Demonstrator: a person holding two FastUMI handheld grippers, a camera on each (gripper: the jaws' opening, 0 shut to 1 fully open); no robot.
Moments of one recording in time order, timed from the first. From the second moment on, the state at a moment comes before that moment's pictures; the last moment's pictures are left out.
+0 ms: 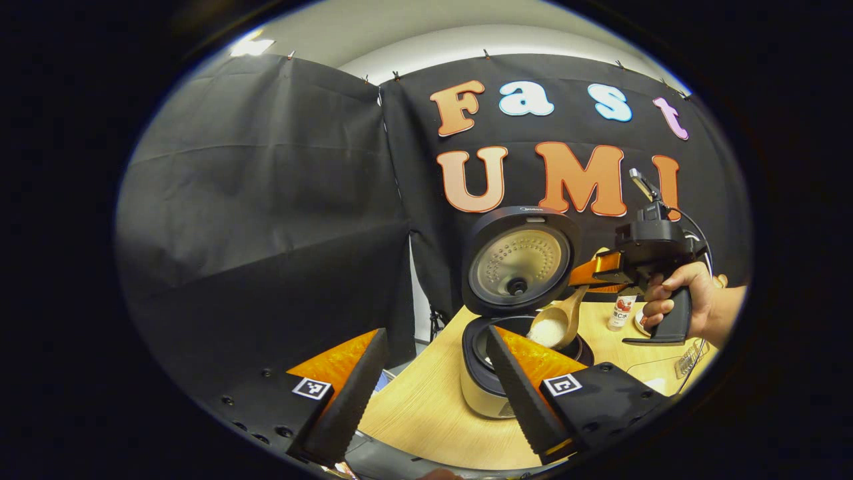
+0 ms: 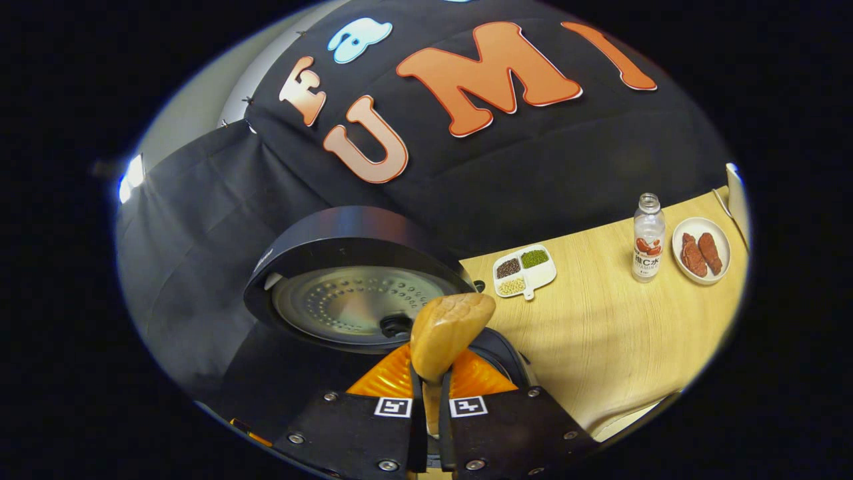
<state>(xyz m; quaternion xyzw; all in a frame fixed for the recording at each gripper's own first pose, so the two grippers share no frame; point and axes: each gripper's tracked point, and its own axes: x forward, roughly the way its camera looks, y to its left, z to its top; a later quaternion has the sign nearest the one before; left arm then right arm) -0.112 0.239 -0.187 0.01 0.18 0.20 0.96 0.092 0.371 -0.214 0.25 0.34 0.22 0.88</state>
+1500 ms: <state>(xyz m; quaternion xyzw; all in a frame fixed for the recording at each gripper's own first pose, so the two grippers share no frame) -0.112 0.233 -0.191 0.01 0.19 0.19 0.96 0.086 0.412 -0.158 -0.03 0.17 0.32 0.93</state>
